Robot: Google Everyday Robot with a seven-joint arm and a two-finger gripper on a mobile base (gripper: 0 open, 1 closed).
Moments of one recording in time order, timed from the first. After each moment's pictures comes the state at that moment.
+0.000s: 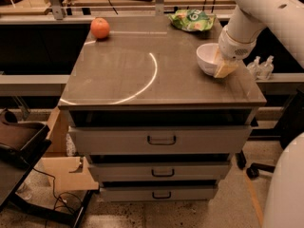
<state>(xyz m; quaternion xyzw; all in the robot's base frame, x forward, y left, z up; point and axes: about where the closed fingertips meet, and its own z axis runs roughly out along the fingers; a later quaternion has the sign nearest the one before) 0.664 -0.224 0.846 -0.71 0.69 -0.06 0.12</state>
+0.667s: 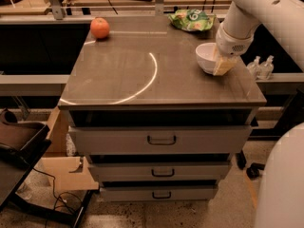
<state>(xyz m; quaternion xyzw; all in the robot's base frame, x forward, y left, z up) 0.671 -0.222 0.854 -0.72 0.68 -0.07 0.11</state>
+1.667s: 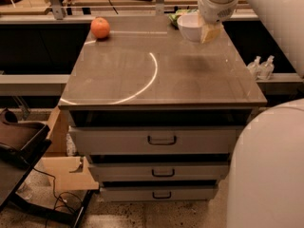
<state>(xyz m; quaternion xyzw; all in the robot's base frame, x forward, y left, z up) 0.709 -0.173 0.942 -0.77 0.60 -0.17 0.12</state>
